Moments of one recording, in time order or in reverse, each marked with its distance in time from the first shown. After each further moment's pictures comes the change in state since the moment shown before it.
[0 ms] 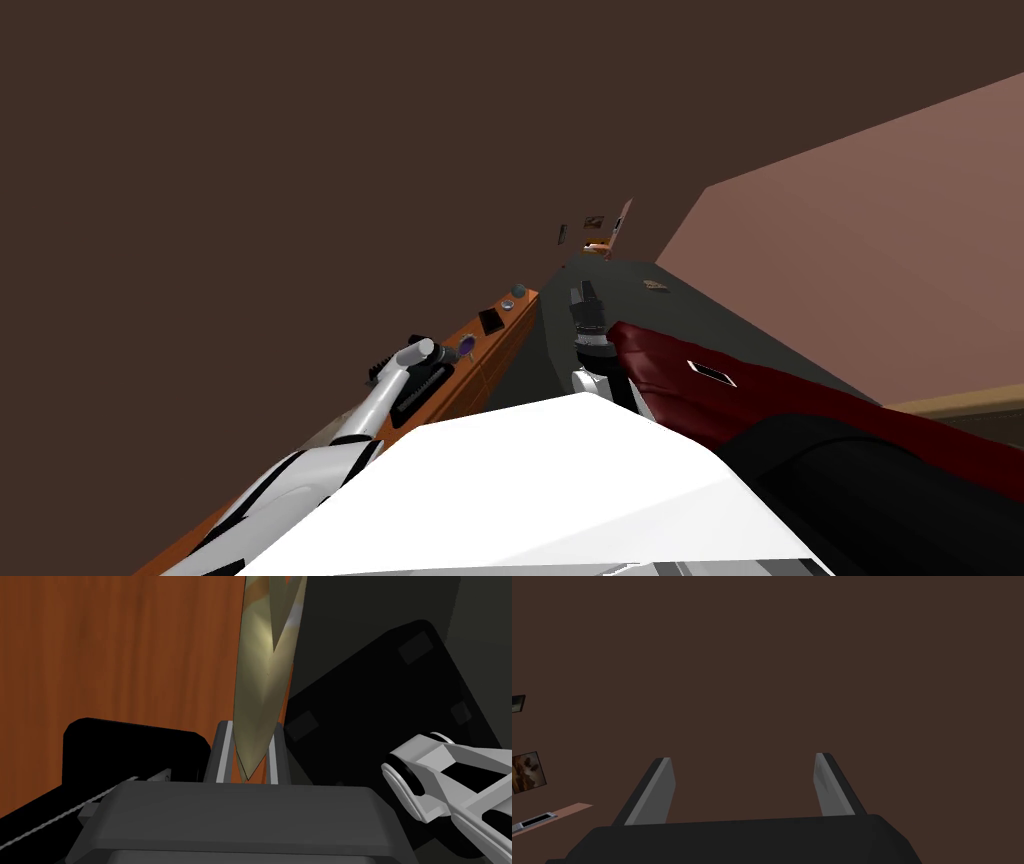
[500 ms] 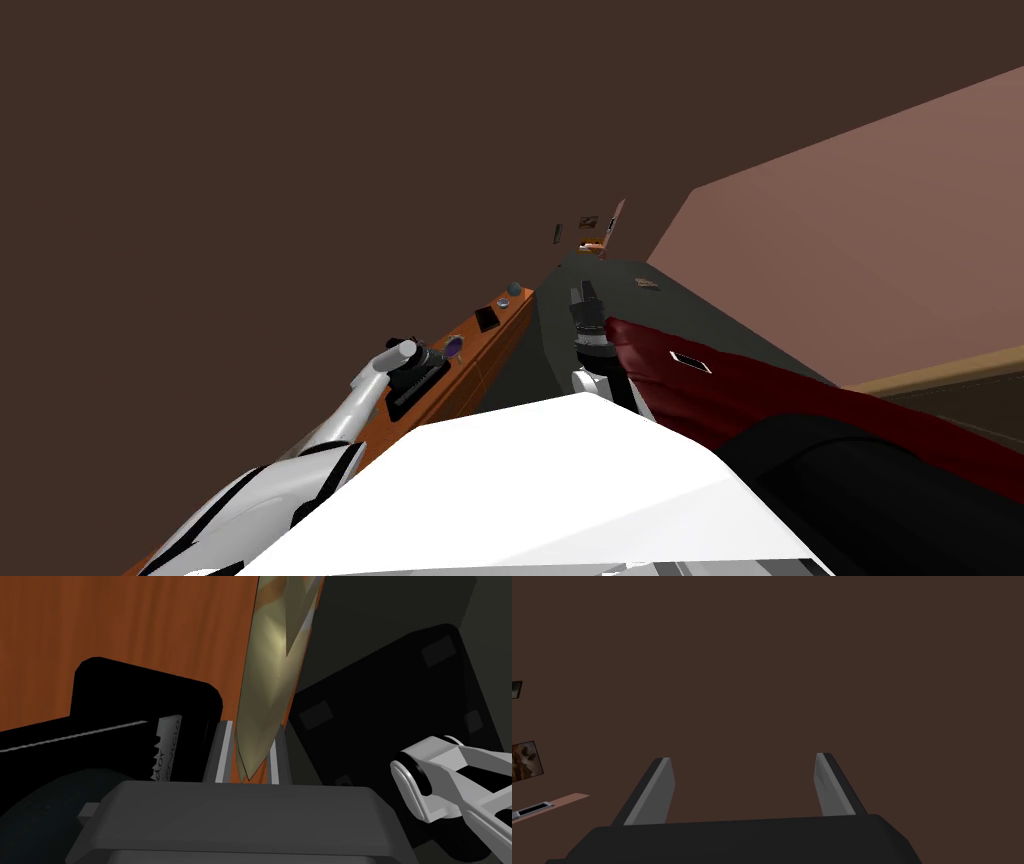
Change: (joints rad) left arm 0.015 0.086 0.090 0.058 0.042 0.010 -0.012; right arm 0.000 0.000 0.000 0.000 0.000 0.000 0.000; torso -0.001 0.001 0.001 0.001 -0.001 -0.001
